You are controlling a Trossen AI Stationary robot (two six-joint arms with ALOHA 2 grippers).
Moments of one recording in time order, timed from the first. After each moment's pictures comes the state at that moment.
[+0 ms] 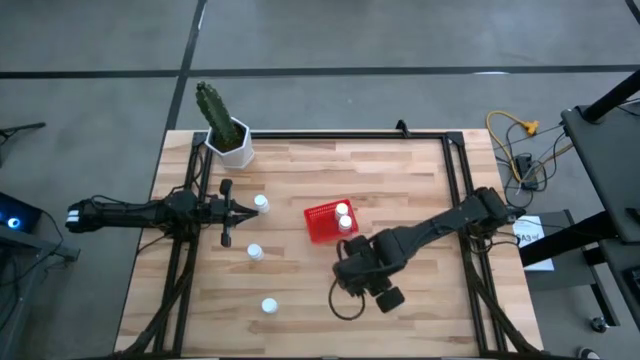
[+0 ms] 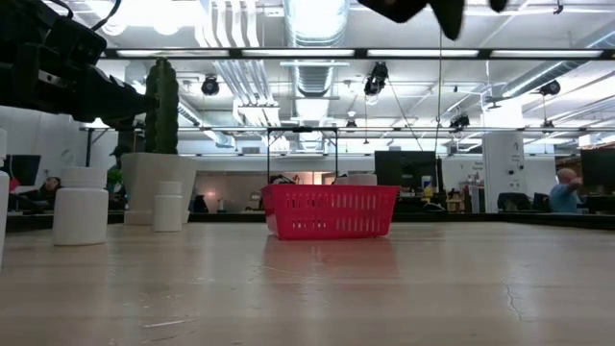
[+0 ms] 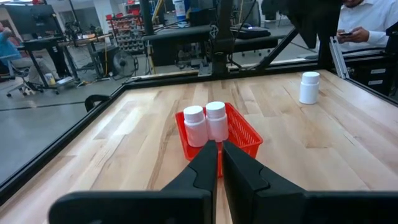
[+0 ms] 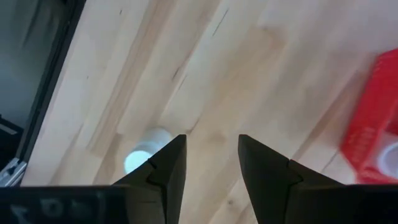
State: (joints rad) left arm 0.02 0.22 0.03 0.04 -0.05 0.11; right arm 0.41 1.95 1.85 -1.33 -0.11 -0.05
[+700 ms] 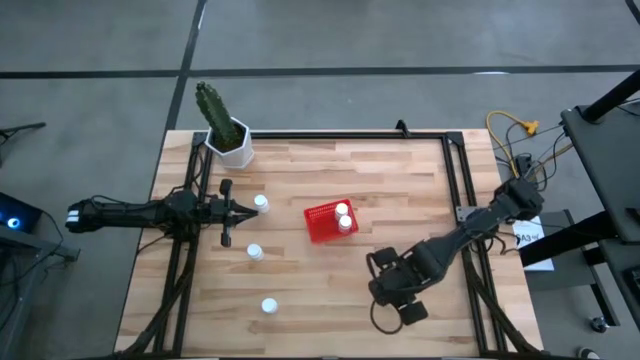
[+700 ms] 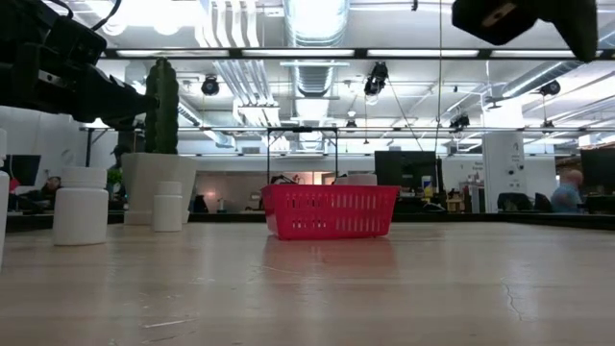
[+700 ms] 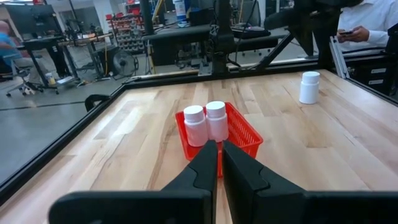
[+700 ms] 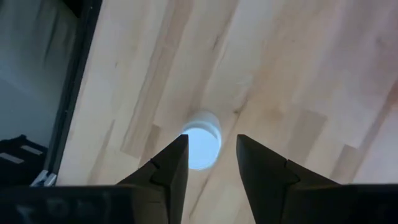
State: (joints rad) left arm 0.02 0.21 0.03 0.04 -0.05 0.11; right arm 0.56 1.70 1.40 -1.02 -0.10 0.24
